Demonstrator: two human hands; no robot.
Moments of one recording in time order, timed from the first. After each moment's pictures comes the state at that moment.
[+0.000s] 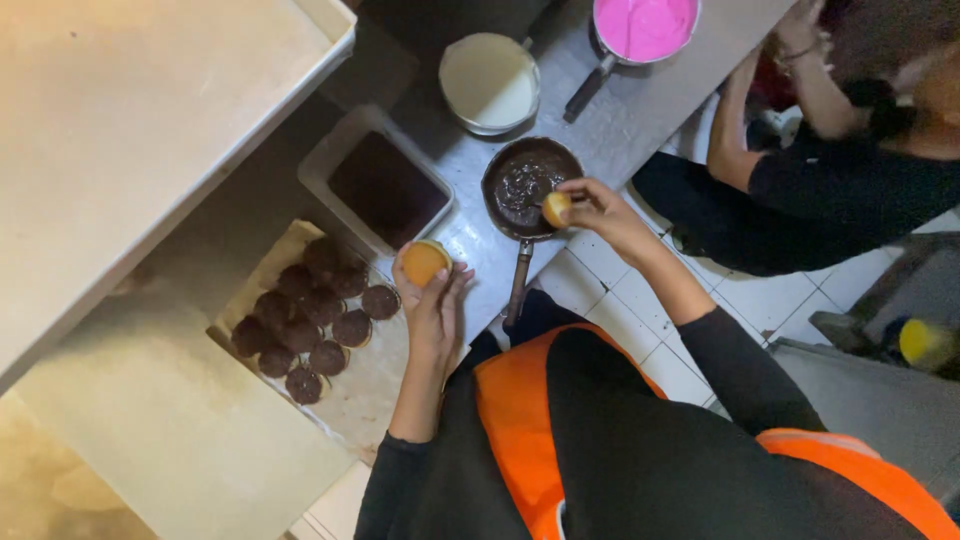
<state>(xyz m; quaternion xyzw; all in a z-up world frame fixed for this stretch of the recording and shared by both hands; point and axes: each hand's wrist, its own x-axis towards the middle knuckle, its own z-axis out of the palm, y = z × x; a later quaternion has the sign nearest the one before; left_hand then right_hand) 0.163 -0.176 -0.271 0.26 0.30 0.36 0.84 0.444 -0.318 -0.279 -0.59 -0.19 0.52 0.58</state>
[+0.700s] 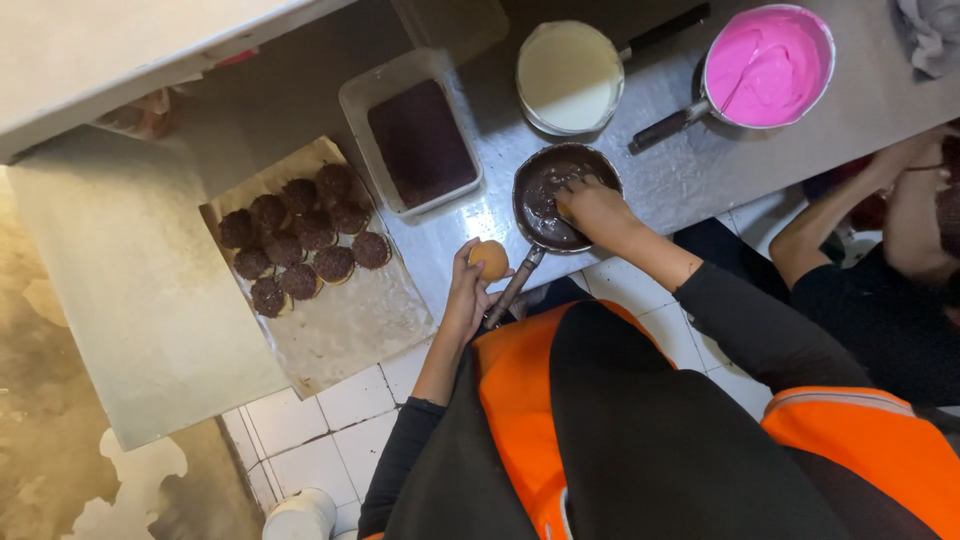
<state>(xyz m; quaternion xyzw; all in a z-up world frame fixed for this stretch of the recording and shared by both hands) 0.220 -0.233 -0.352 0.26 0.42 0.28 0.83 0.508 -0.234 -0.348 -0.65 -0.74 0.16 0.09</state>
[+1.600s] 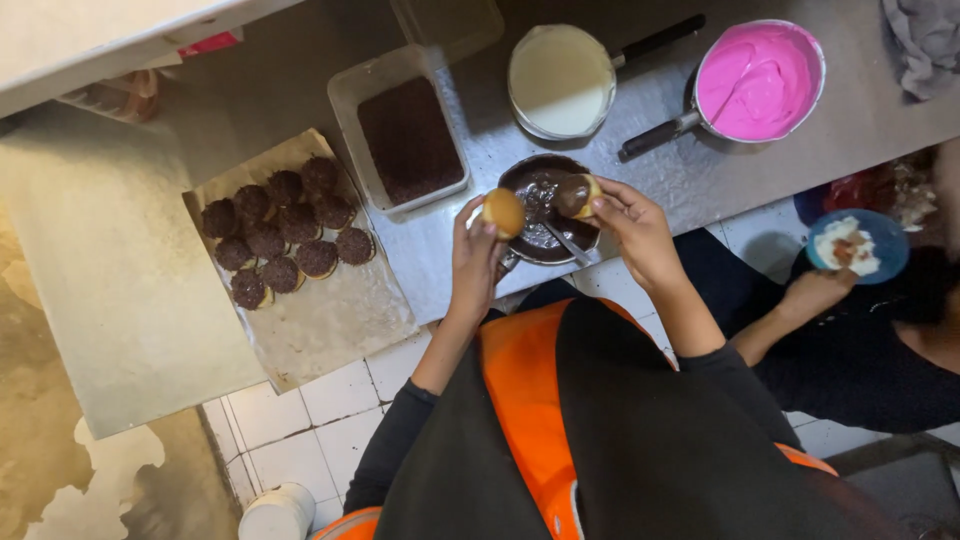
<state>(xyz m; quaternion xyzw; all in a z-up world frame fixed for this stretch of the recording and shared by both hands) 0.291 -0.223 -0.295 0.32 0.39 0.42 0.76 0.525 -0.286 -0.284 -0.54 -0.31 0.53 0.57</state>
